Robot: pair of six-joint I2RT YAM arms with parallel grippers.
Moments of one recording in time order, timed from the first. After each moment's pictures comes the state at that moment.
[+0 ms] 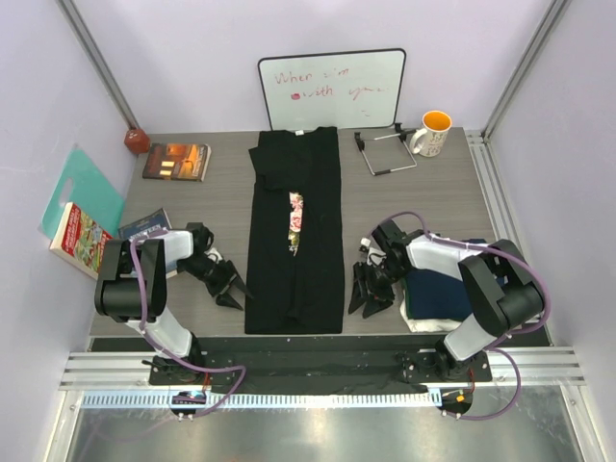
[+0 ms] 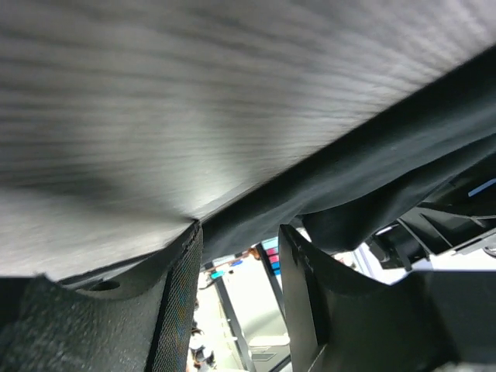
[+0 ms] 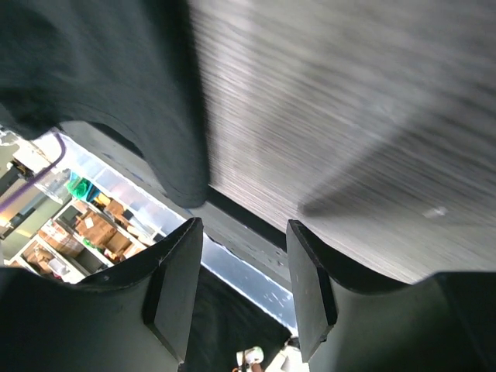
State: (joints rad) left arm -0.02 1.66 0.74 -0.79 0.60 -0.60; right arm 0.46 1.58 0.73 -0.63 -0.65 0.46
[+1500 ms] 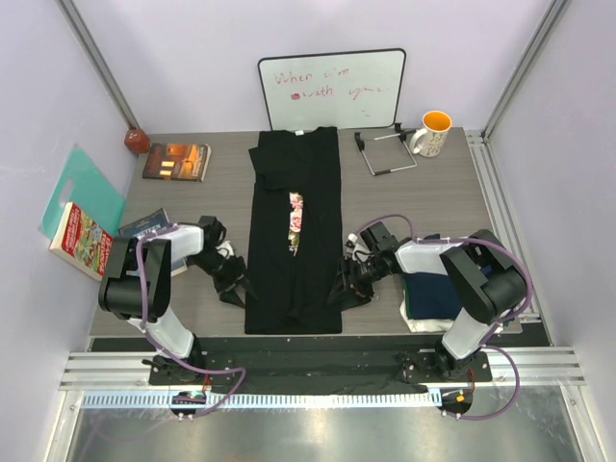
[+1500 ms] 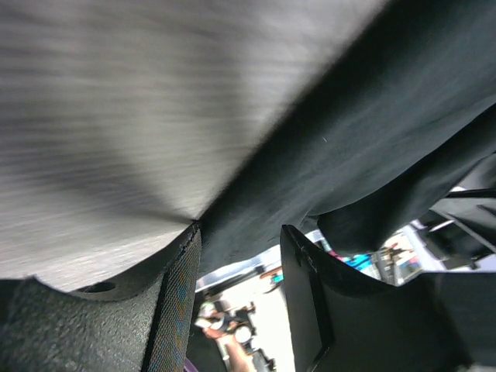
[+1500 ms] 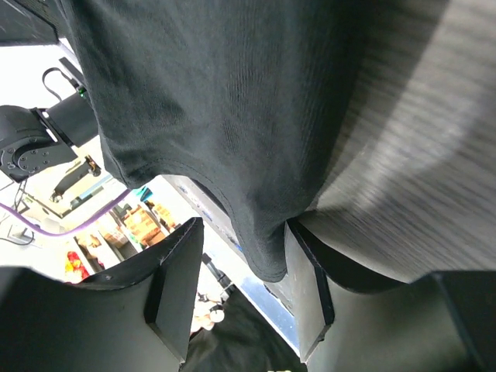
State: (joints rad) left arm -0.10 1.67 0.80 -0.80 0.55 -0.50; right arm 0.53 1.69 0.70 -0.22 -0.77 0.69
